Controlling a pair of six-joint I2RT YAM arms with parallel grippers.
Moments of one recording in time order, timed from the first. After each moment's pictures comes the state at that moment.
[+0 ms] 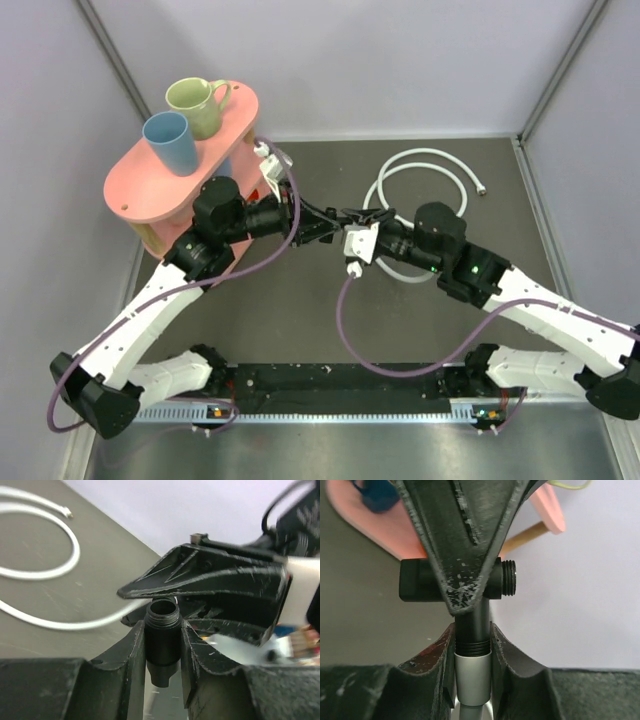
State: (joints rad) left arm -0.59 1.08 1.11 -0.09 0.68 -0.61; right arm 0.96 1.03 1.00 -0.05 -0.10 -0.95
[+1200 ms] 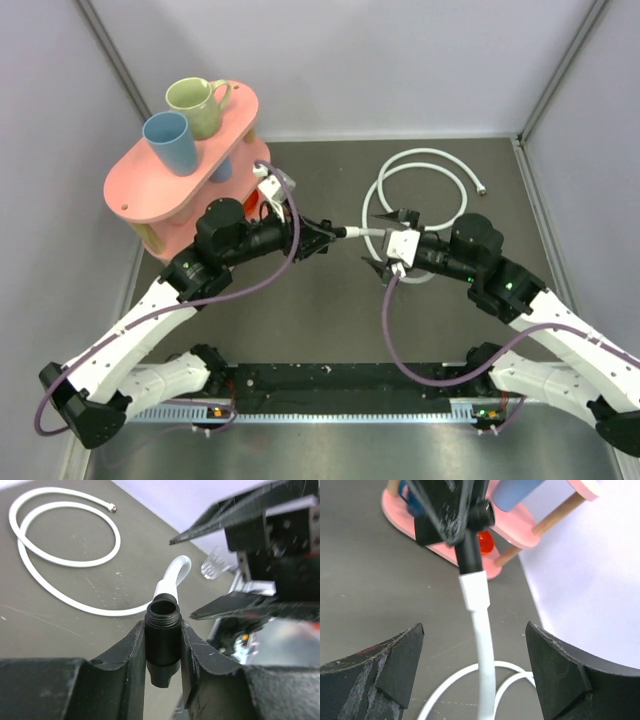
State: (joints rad) left arm -0.70 0.96 1.00 -0.15 0.42 -0.29; right arm 0.78 0.86 0.93 -0.23 -0.40 -0.69
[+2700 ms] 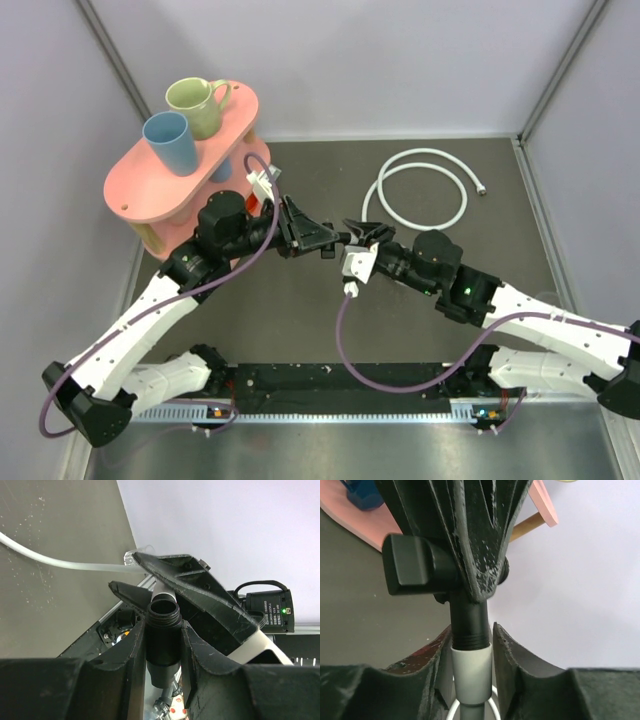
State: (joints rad) left arm -0.64 0.99 1.05 -0.25 0.49 -1.12; right arm 1.03 0.99 0.84 0.10 0.01 -0.92
